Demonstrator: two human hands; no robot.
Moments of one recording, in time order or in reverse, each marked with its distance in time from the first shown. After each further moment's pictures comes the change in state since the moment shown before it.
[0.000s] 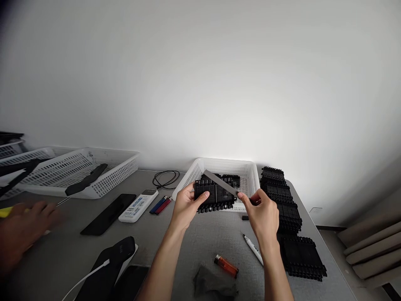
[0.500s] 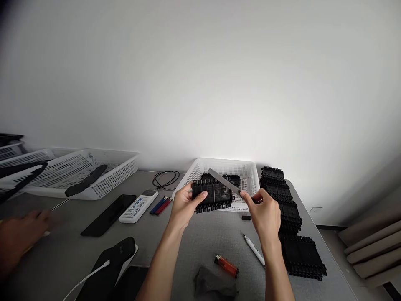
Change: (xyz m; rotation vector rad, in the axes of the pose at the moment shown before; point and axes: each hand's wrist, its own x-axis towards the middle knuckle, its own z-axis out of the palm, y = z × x) left_hand 0.000 0.008 -0.002 -0.044 0.036 -0.024; right_hand 0.005 0.004 -0.003 -0.003 0.001 0.027
